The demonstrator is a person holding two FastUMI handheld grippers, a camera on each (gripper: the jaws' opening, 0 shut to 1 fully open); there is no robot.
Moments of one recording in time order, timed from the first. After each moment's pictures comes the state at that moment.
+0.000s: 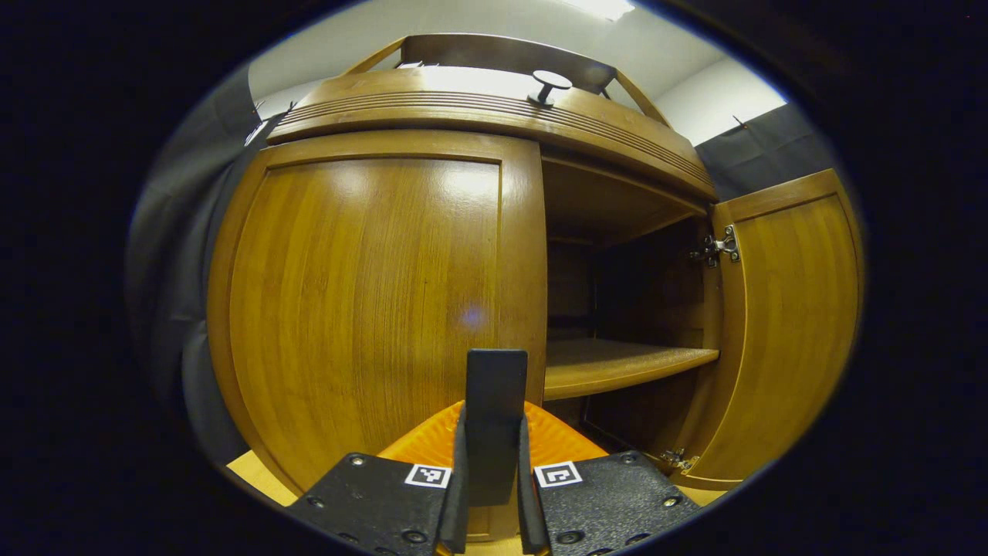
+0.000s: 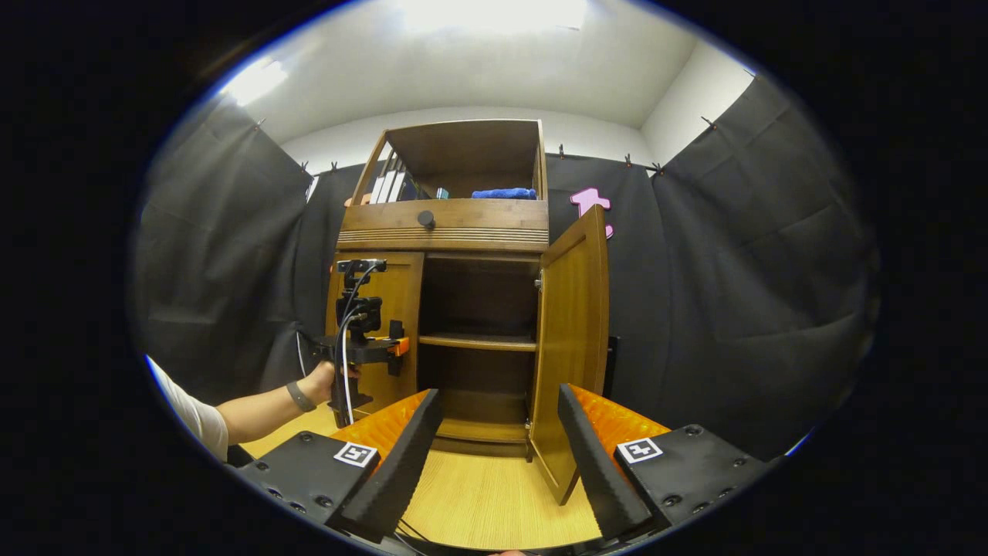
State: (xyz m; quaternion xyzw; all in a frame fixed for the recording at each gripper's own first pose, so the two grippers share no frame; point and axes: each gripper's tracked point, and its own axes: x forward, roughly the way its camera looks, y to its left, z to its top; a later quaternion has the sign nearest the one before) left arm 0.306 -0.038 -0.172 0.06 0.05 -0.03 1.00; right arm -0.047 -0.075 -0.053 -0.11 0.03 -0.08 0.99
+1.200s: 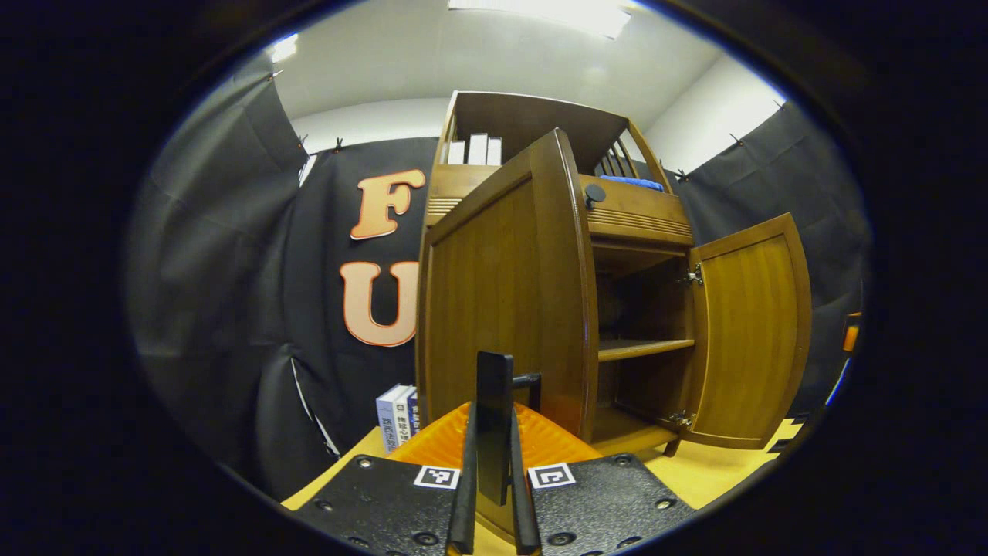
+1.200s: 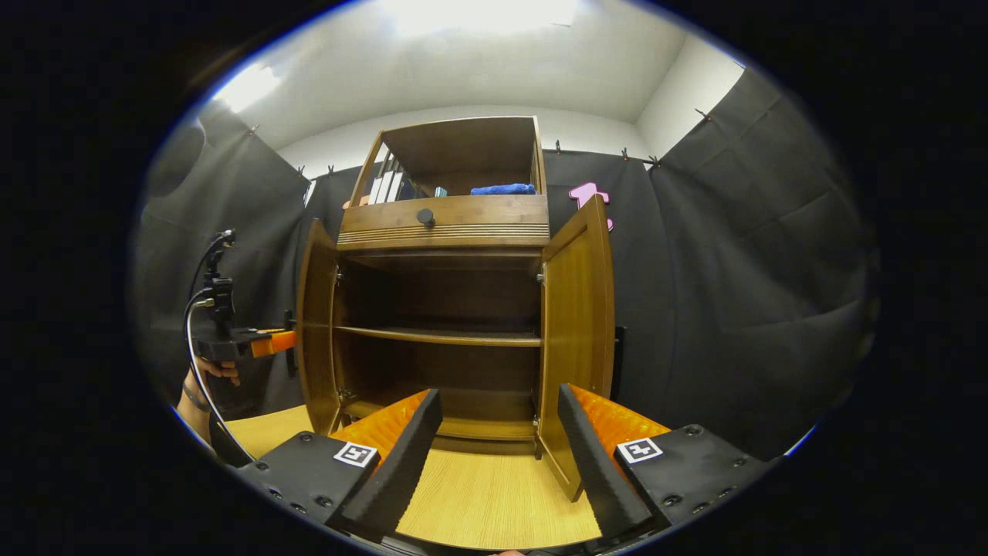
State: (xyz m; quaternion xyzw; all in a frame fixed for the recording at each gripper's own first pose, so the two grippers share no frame) left arm 0.086 0.090 -0.093 0.09 0.00 0.02 1.00; right arm -0.042 -0.069 -0.061 -0.09 0.03 -0.07 0.99
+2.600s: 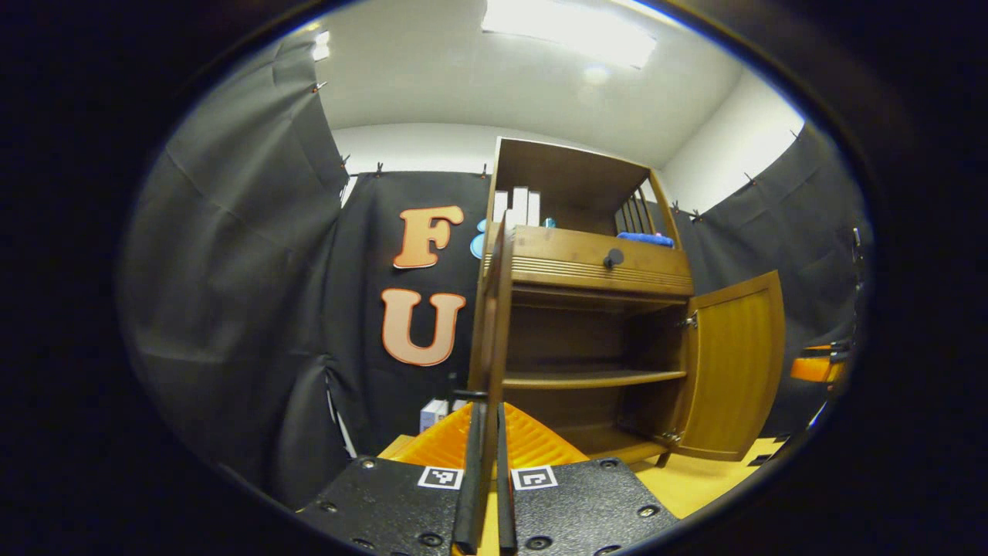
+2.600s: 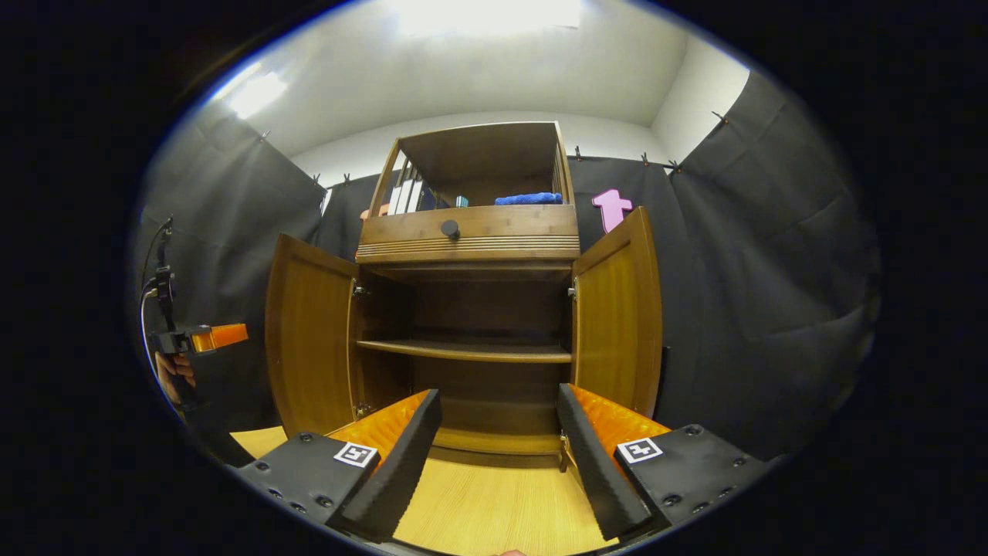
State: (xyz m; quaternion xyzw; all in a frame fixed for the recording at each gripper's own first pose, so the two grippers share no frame) left arm -0.020 0.107 -0.020 0.05 -0.05 0.03 1.00; right arm -0.002 -0.036 -0.041 -0.09 0.01 -0.03 1.00
